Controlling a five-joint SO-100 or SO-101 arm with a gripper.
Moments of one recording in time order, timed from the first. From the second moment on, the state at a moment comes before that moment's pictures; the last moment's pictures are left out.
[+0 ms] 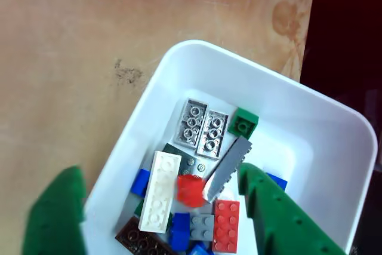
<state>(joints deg) 86.4 139.6 129.6 57.3 -101.0</state>
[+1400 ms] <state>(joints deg) 38.9 78.9 138.6 -24.7 -91.5</state>
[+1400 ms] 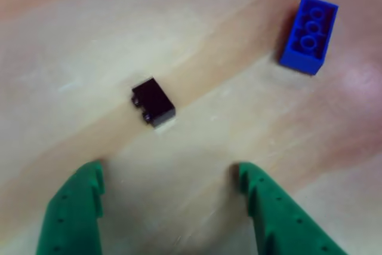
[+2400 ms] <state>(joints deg) 43.4 86.2 124.1 0.5 -84.4</state>
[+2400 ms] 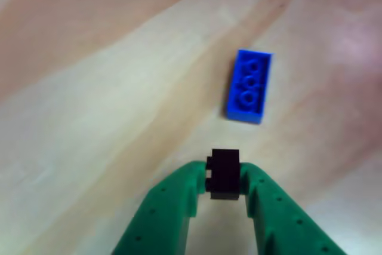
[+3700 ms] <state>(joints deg) 65.0 106.2 111.3 37.9 -86.5</state>
